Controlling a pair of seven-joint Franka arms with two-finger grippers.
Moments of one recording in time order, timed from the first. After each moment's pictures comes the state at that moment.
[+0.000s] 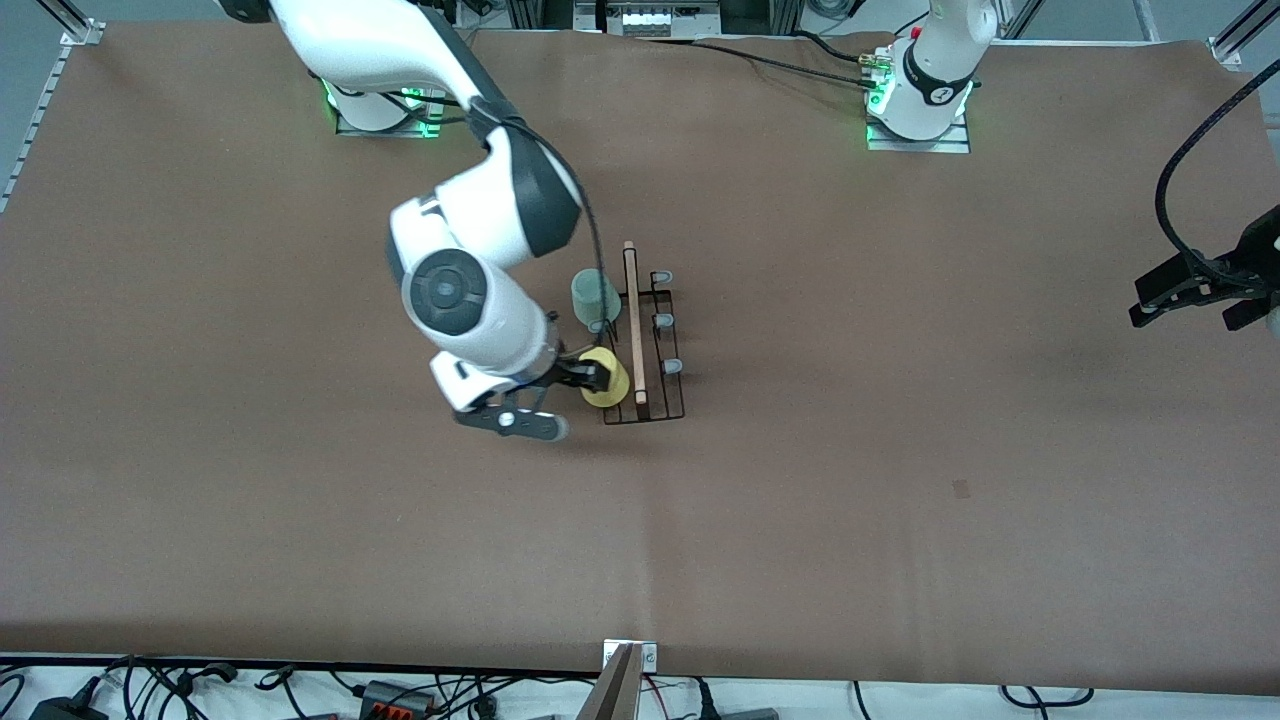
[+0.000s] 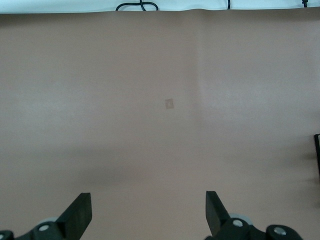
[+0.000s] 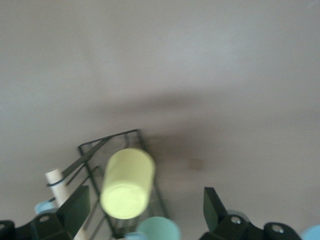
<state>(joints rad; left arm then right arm) 0.15 0.13 -0.11 -1.48 0.00 1.70 0.06 0.66 0.72 -0.26 -1.06 0.28 1.76 0.59</state>
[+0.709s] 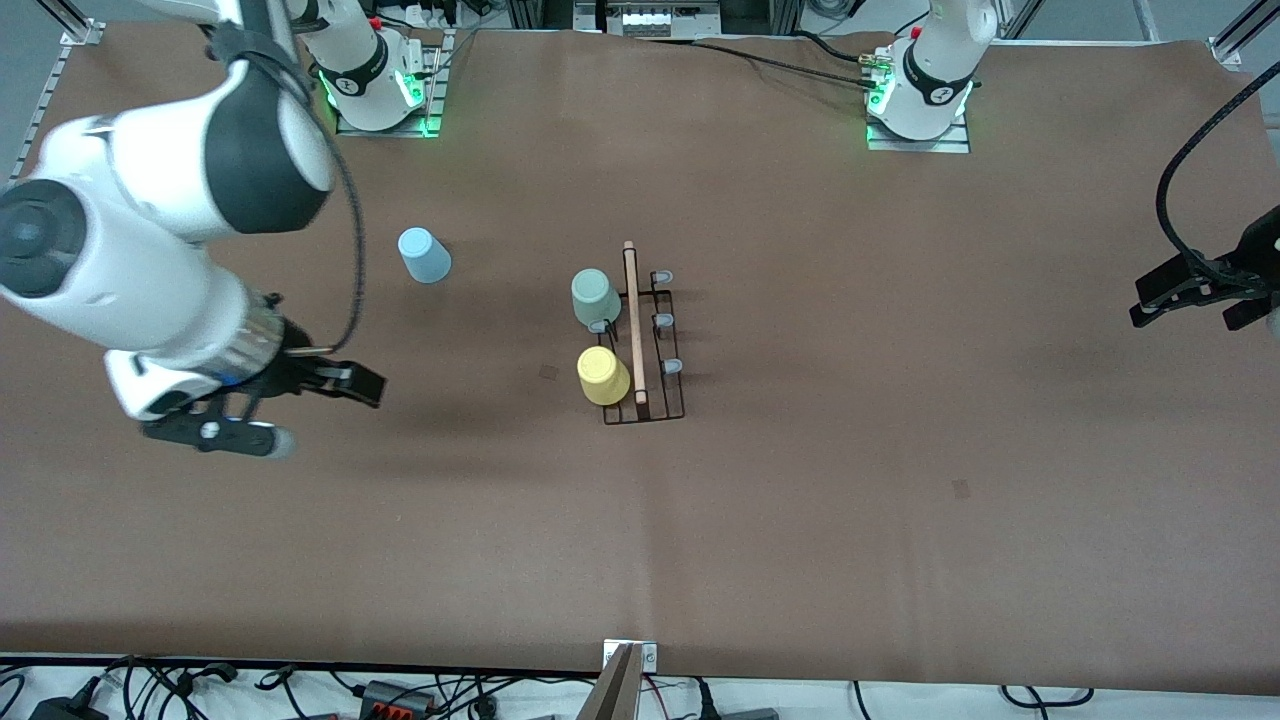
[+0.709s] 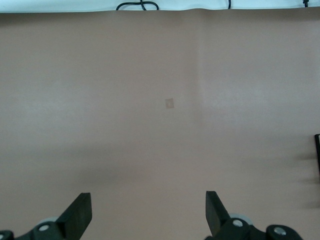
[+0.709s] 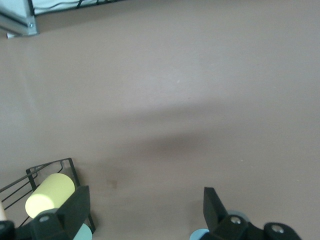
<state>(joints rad) 0.15 0.13 -0.11 -1.48 0.00 1.70 0.06 0.47 0.55 -0.37 -1.07 0.24 1.62 0.33</state>
